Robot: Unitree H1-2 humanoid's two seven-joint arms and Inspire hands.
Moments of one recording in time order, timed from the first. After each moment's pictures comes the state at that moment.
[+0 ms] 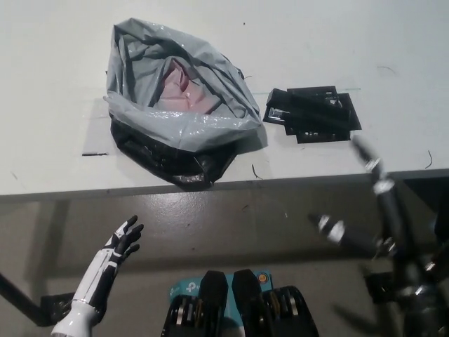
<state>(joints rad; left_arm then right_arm) -0.02 0.21 -0.03 0.03 -0.01 -0.06 -0.12 -0.20 -0.14 0.07 -0.12 -0.25 -0.27 -0.07</state>
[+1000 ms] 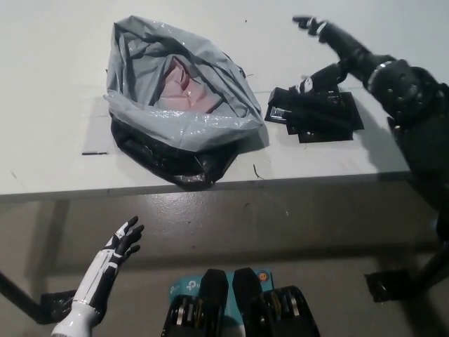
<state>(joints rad) -0.02 0.21 -0.03 0.03 -0.01 -0.06 -0.13 -1.12 -0.26 0.36 0.94 -0.26 0.09 0.27</state>
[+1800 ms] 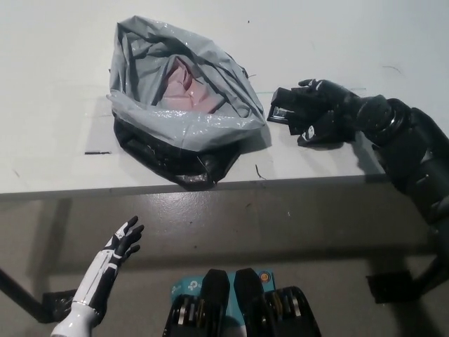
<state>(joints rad) -0.02 0.21 -0.03 0.02 -0.01 -0.06 -0.13 -1.17 -0.21 0.37 1.34 -0.31 -0.01 0.21</state>
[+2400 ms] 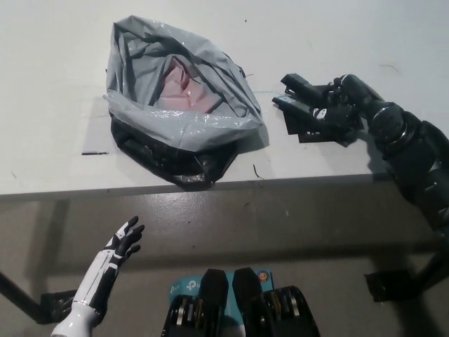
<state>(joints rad) -0.02 0.21 -0.04 0.02 -0.01 -0.06 -0.13 -1.14 -0.22 0.33 1.37 -0.31 -0.10 0.01</state>
